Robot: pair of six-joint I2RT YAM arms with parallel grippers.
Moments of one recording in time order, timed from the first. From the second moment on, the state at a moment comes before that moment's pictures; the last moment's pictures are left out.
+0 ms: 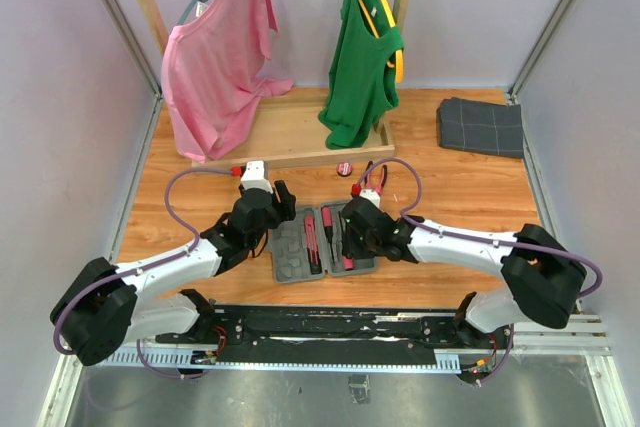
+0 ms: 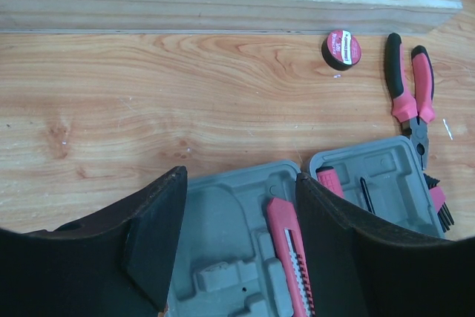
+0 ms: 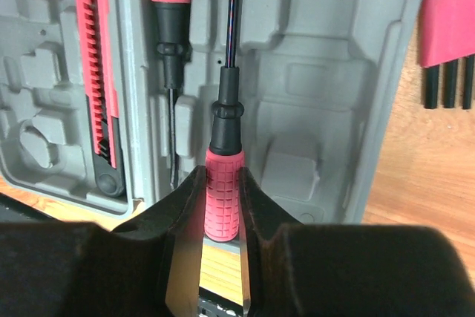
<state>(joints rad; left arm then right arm) -0.71 1.14 0.44 0.29 -0.46 -0.53 0.96 1.42 0.74 -0.29 0.15 0.78</state>
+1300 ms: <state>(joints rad) -0.71 1.15 0.45 0.29 -0.46 -0.53 0.96 1.45 0.74 -0.25 0.09 0.82</state>
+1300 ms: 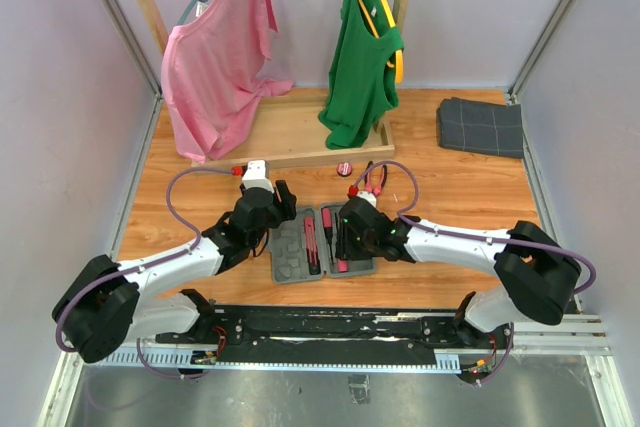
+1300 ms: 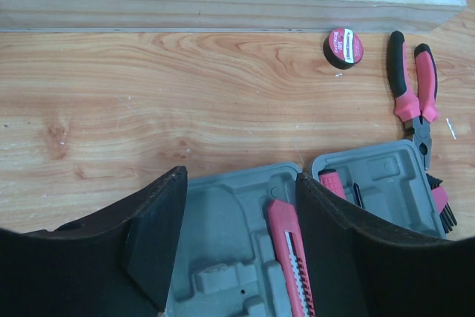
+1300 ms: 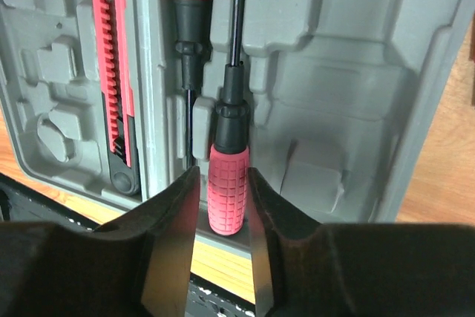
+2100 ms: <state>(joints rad) -0.71 1.18 0.50 0.27 -0.33 -0.51 0.96 1.08 0.57 -0.24 0.26 0.76</state>
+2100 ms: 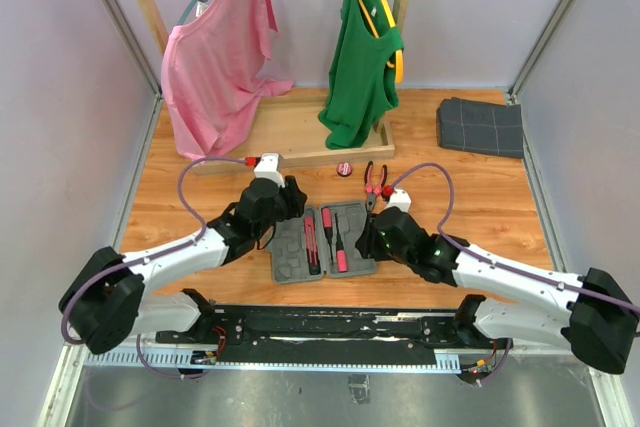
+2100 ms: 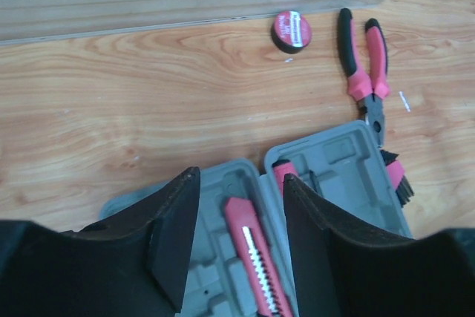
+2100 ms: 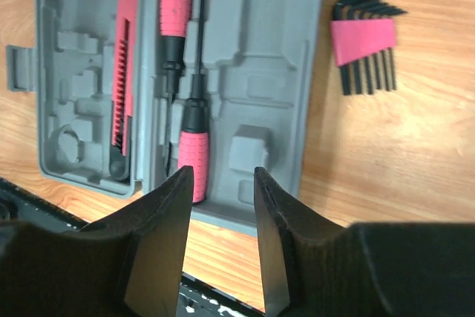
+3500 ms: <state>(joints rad) -0.86 1.69 1.02 -0.16 -0.21 -0.66 0.94 0.94 0.41 -0.16 0.34 0.82</state>
